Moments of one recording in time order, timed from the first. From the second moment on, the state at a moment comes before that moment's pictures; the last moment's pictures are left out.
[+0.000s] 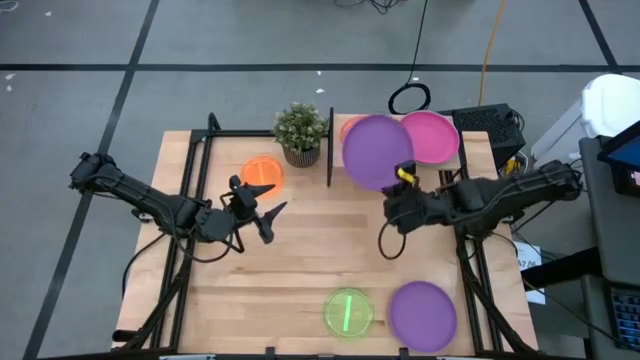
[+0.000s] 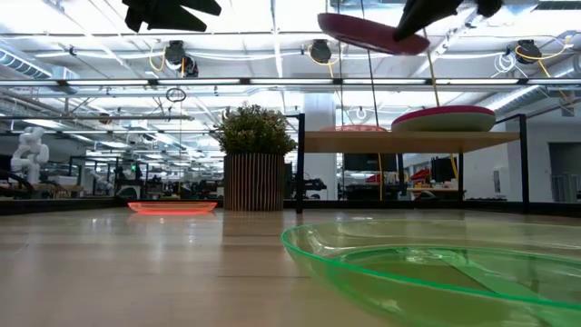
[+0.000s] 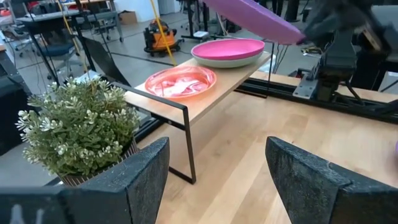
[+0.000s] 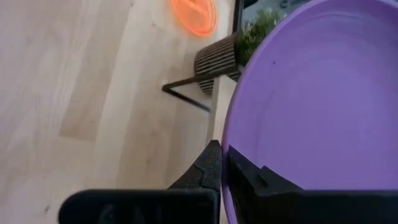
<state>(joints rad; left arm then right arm) -0.39 1.10 0.78 -0.03 -0.94 -0.24 0.25 1.19 1.18 -0.92 0.71 -0.37</state>
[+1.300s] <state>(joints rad) -0.39 1.09 0.78 -0.03 -0.89 -0.24 -0.42 1.20 1.30 -1.24 0.33 -0.33</state>
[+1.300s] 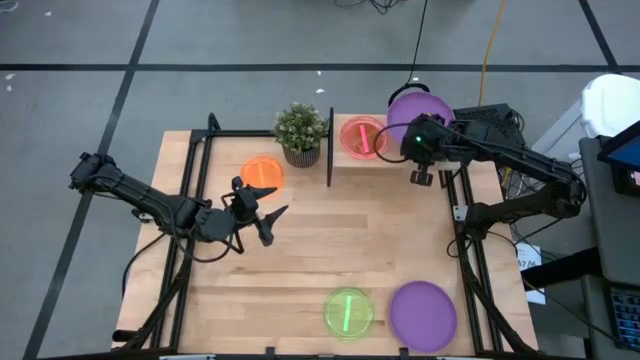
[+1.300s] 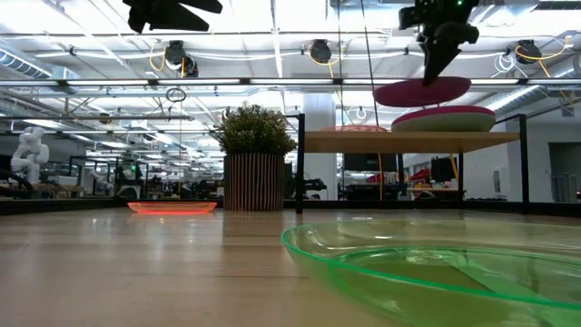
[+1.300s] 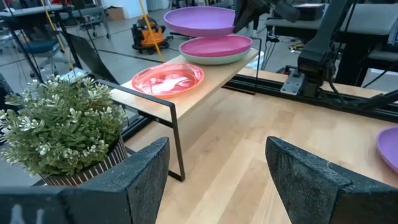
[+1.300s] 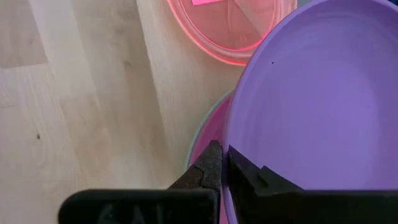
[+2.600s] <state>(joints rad) -0.39 1.09 0.78 -0.03 -0.85 -0.24 -0.43 1.14 1.14 -1.23 0.37 -0.22</state>
